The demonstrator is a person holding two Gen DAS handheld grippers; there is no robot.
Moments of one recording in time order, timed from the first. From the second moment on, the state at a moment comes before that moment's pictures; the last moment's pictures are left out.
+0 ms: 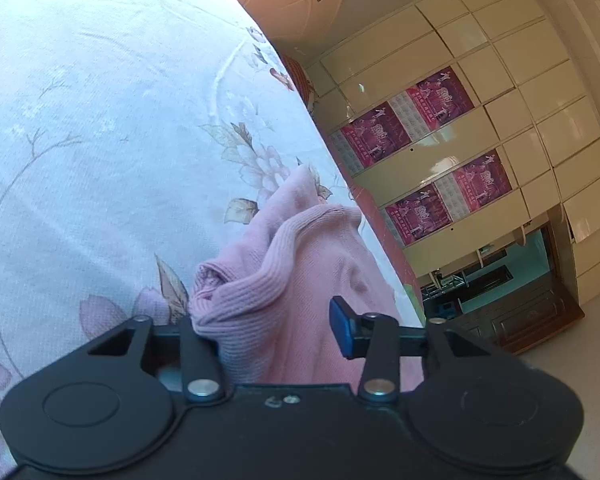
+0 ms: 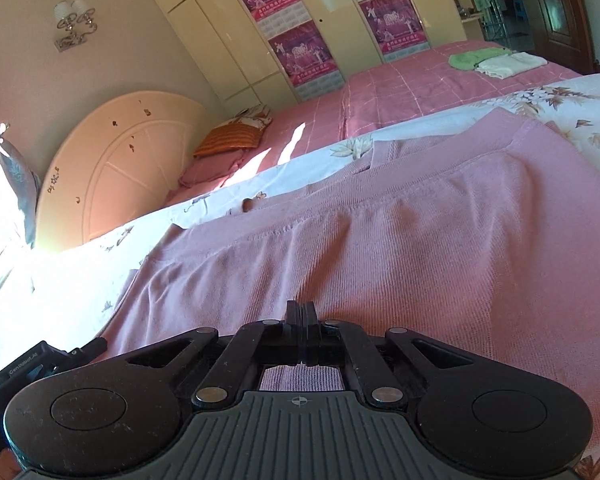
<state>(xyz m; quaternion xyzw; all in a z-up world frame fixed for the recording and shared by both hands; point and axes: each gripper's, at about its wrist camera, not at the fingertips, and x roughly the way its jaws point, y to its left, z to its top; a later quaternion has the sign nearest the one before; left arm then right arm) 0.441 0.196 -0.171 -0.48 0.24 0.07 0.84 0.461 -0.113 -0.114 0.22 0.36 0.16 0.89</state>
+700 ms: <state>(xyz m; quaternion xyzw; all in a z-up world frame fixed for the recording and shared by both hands) 0.453 0.155 -0.118 -0.33 0.26 0.03 0.91 0.452 -0.174 -0.116 0.29 0.34 0.14 0.88</state>
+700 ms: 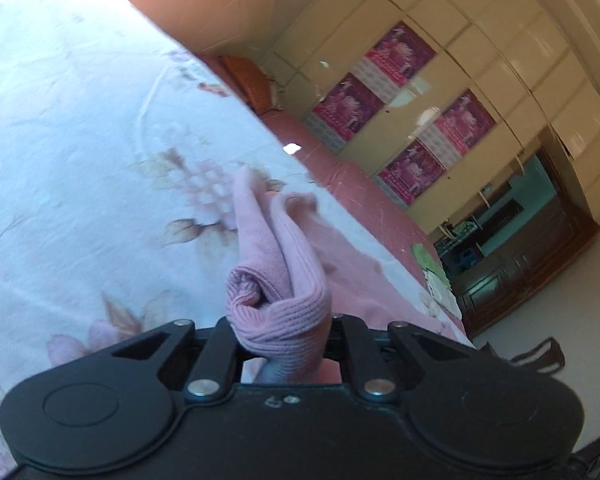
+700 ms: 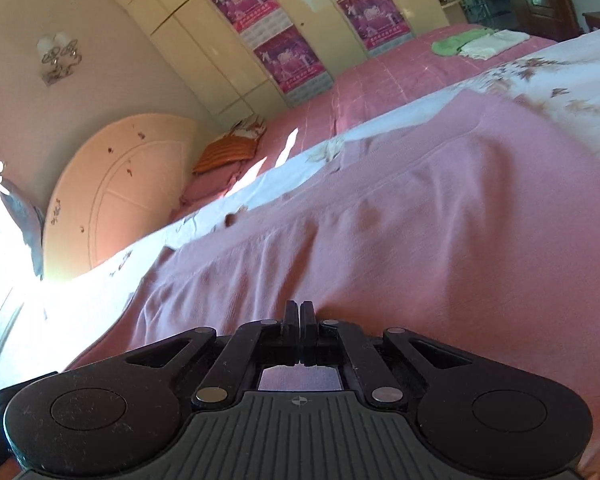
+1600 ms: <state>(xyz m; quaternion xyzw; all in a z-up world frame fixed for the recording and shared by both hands) 0.473 -0.047 -0.086 -0.14 0.34 -0.02 0.93 0.425 -0.361 -0.085 0.41 0.32 0.19 0.83</state>
